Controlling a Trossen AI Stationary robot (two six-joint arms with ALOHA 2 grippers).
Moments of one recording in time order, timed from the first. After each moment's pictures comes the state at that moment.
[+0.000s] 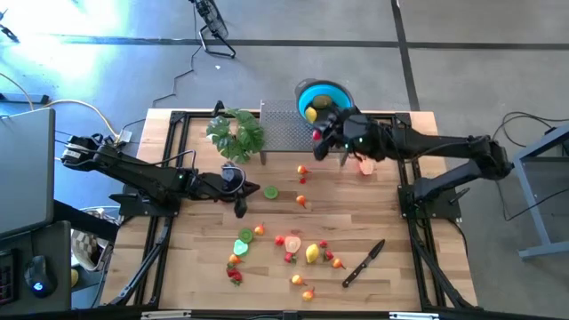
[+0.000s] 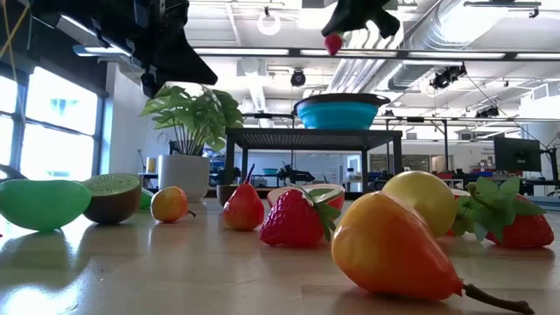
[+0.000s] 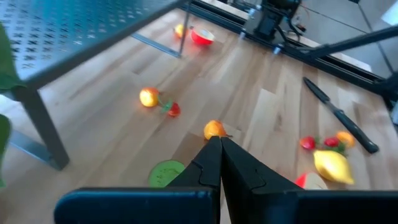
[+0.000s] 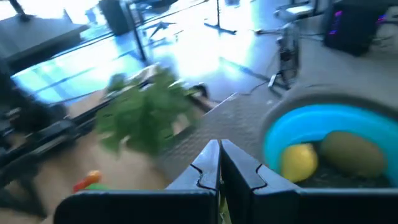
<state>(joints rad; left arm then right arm) -0.20 1.08 0.60 0.08 -0.44 -0.49 -0.15 1.30 1.22 -0.32 0.49 0.36</state>
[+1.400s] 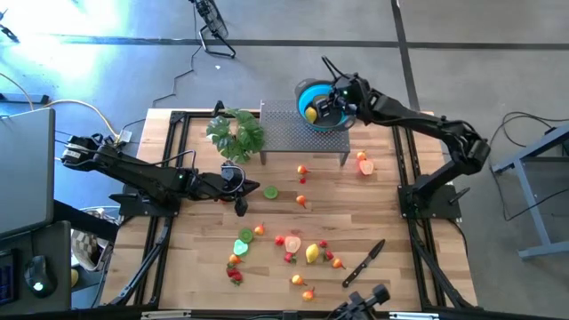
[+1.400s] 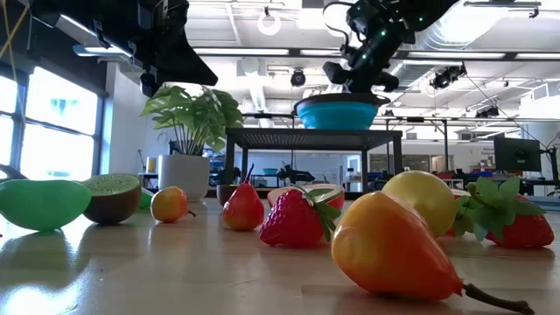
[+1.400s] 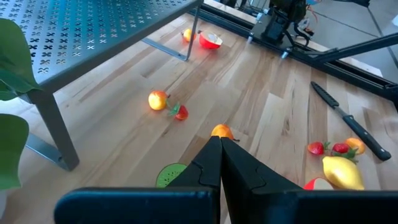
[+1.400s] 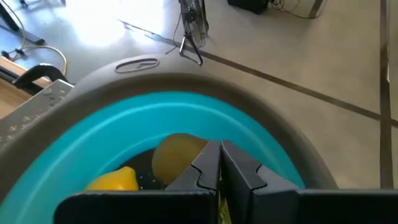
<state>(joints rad) -0.20 1.08 0.60 0.07 -0.46 -0.49 -0.63 1.51 1.22 -0.28 0.38 0.26</state>
